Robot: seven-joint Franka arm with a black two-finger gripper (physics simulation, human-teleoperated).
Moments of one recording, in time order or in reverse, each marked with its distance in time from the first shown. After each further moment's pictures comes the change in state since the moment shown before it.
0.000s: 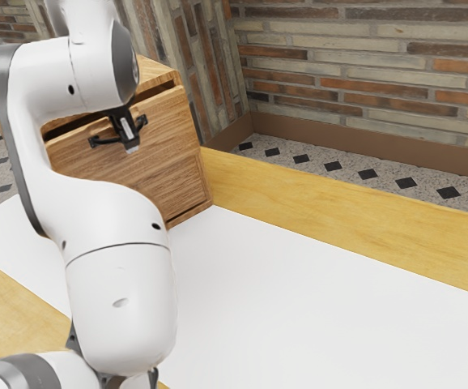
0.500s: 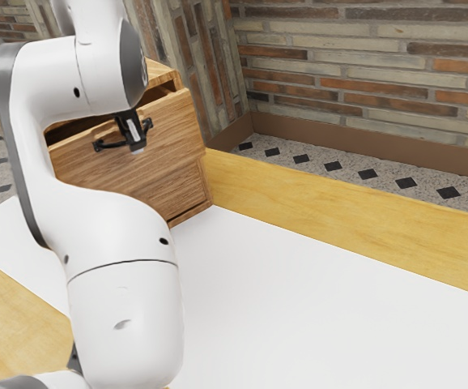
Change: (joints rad) arm -0.080 -0.006 0.030 -0.039 0.036 0.001 -0.001
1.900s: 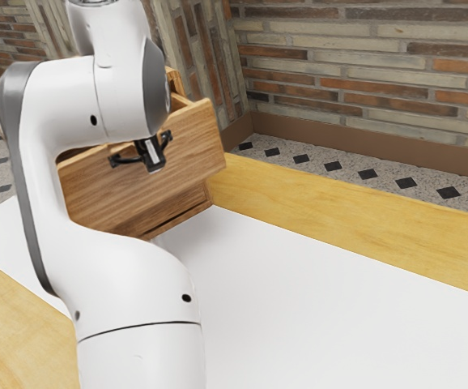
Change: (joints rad) arm -0.208 -0.062 0.063 -0.156 0.053 -0.001 -0.030
